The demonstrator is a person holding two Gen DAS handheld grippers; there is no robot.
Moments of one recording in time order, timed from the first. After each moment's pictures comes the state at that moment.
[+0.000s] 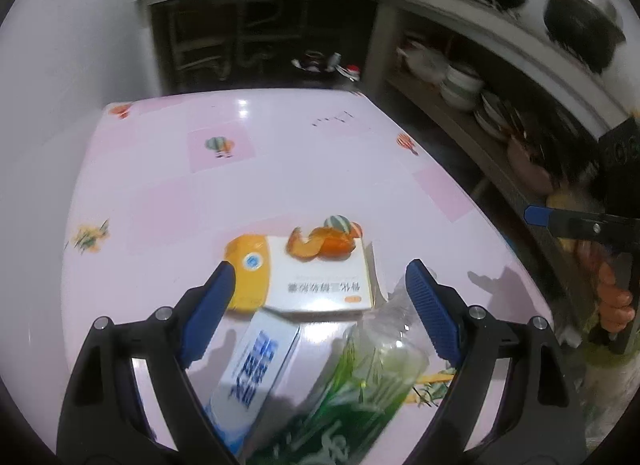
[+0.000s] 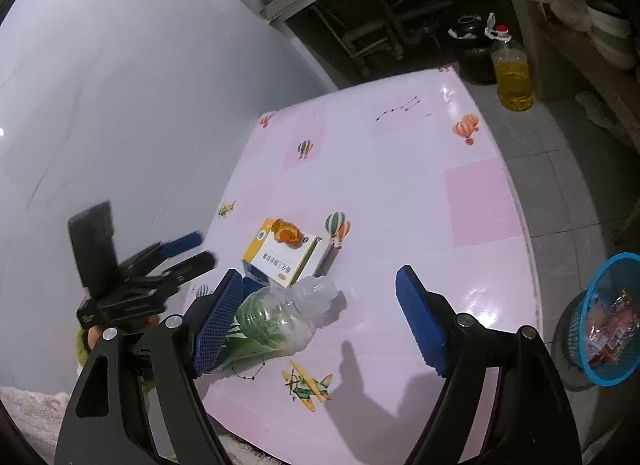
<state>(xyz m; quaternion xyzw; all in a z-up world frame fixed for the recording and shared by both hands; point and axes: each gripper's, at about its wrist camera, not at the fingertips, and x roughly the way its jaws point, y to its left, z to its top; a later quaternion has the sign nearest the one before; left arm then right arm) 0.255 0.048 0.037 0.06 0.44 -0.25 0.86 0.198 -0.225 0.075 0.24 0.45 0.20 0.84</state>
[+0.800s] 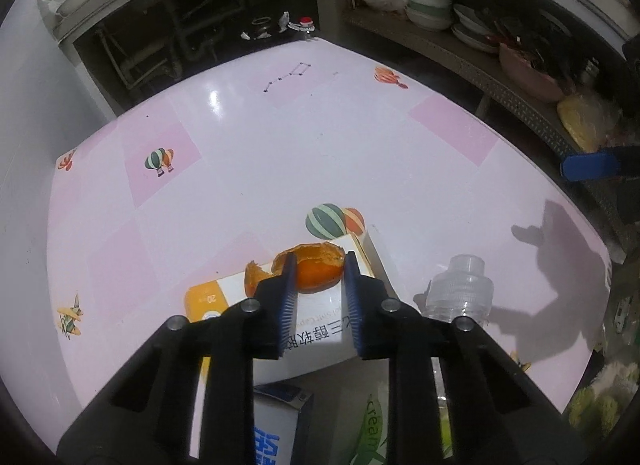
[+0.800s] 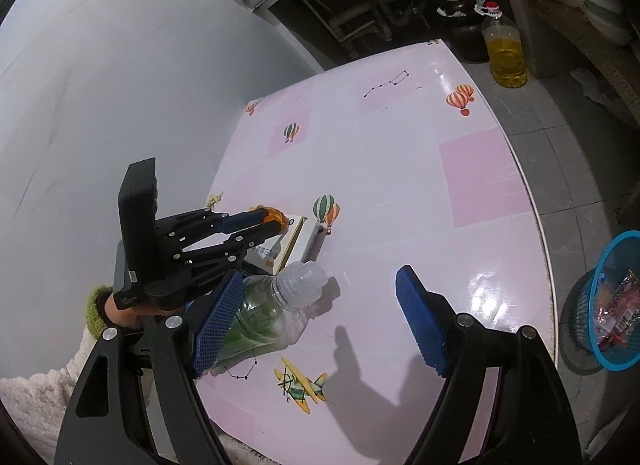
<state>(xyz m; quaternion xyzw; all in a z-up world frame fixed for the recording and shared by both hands) 0.290 -0.012 -0.018 0.21 0.46 -0.29 0.81 0.209 -0.223 0.051 0.26 0.47 0.20 0.82</state>
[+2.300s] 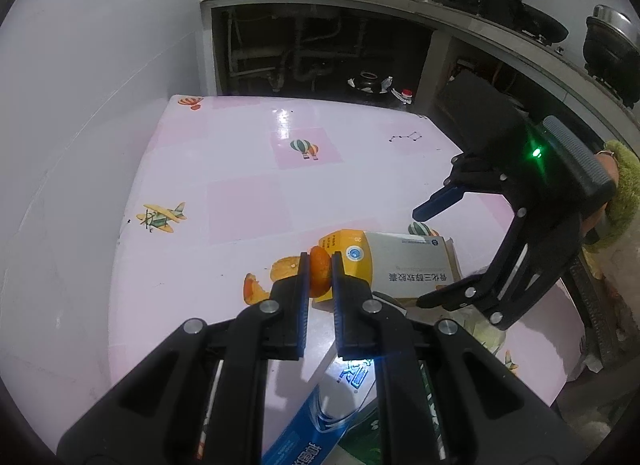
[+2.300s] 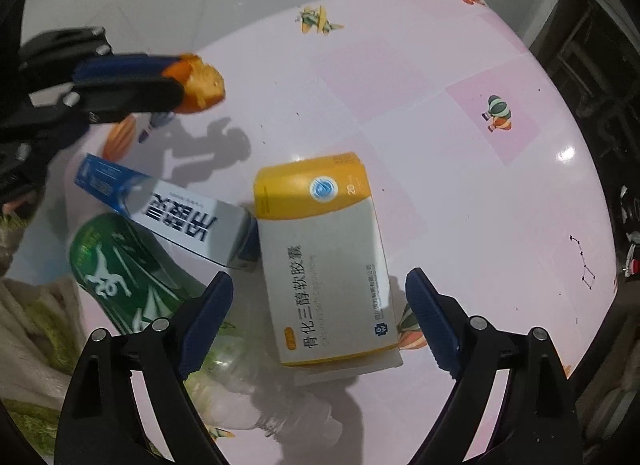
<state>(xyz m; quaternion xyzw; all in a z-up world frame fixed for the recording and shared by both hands) 0.244 0.129 0.034 0.02 0.41 -0.16 0.90 0.328 -0.003 0.025 -0.28 0.56 0.40 0.68</state>
